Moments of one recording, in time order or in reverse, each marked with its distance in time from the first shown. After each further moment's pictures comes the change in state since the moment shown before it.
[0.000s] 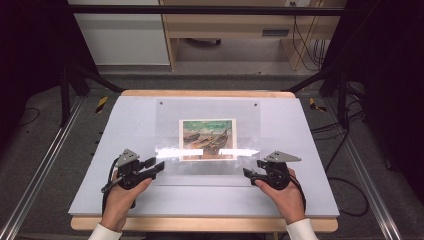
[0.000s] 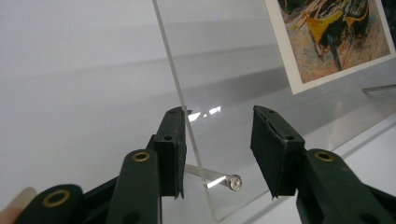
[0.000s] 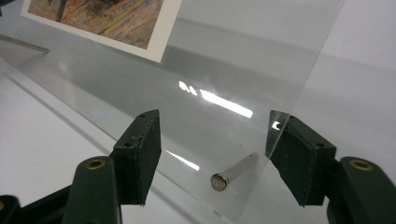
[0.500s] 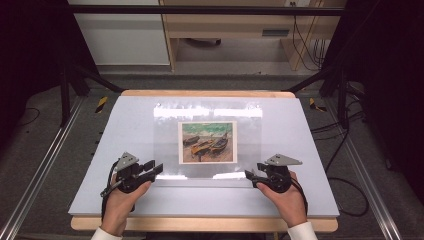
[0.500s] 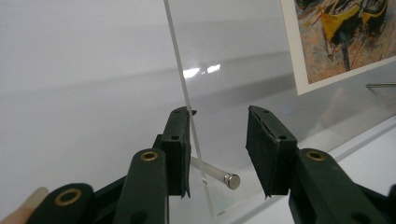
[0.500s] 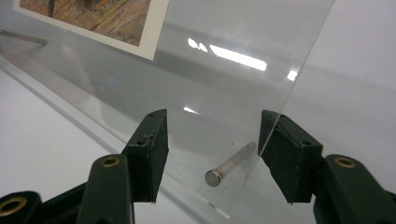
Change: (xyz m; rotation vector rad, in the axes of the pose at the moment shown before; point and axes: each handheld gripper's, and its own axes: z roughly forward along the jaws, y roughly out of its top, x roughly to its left) left arm -0.006 -0.006 -0.006 0.005 0.028 0.005; right arm 0.003 -0.006 -0.006 0.006 -0.014 -0.016
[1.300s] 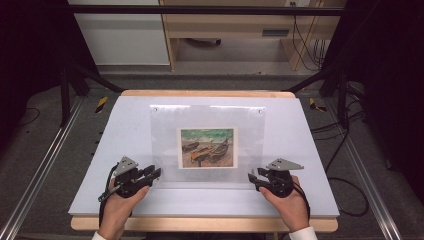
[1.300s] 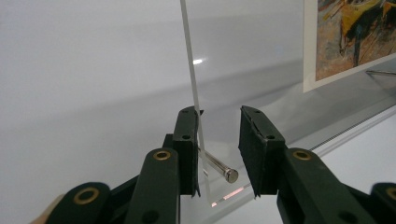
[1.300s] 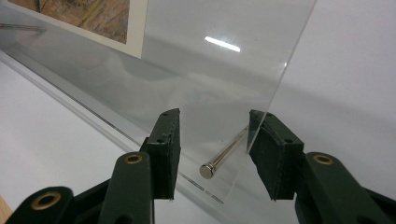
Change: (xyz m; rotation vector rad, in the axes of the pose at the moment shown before) left arm -0.003 -0.008 -0.008 0.026 0.002 0.013; right arm 0.003 -0.009 -0.007 0.017 -0.011 -0.007
